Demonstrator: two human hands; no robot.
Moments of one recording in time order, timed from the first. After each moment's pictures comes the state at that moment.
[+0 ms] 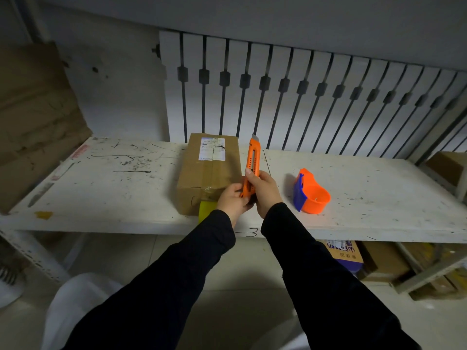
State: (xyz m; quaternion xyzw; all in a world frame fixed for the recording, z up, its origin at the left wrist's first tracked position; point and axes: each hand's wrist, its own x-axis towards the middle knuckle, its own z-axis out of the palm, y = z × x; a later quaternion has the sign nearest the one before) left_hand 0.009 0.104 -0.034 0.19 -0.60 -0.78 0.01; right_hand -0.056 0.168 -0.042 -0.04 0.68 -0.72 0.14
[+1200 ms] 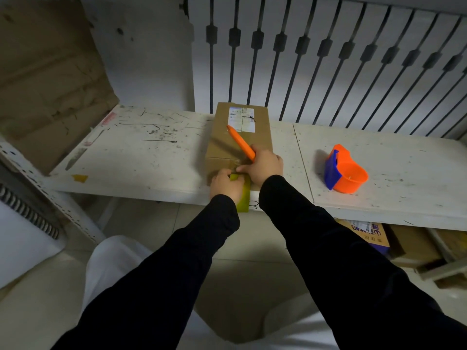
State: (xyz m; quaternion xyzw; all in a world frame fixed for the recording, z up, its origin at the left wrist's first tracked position) left_hand 0.033 0.051 -0.069 0.34 -0.77 -0.54 0.06; right_hand -0.043 0.109 -0.055 -0.19 0.94 -0.28 0.04
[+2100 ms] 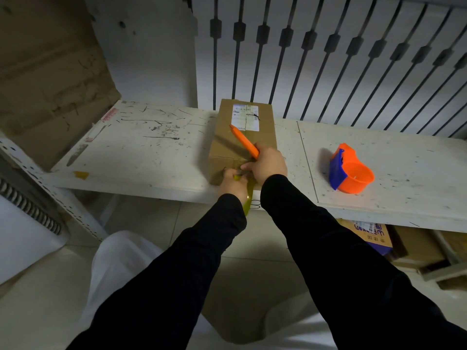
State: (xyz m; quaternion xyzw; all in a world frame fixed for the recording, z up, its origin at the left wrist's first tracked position) left_hand 0.025 0.055 -0.079 0.35 -0.70 -0.62 0.04; right_hand -0.044 0.104 -0.054 -0.16 0.94 -0.31 0.06
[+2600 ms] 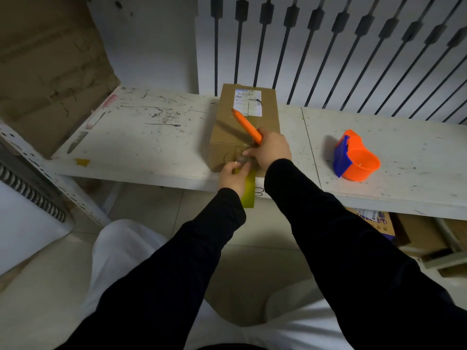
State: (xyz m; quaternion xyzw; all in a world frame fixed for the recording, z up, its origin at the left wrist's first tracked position) left_hand 0.030 0.056 -0.096 0.34 -0.66 -0.66 0.08; right_hand -0.046 0.108 -0.053 -0.18 0.93 -0.32 0.06
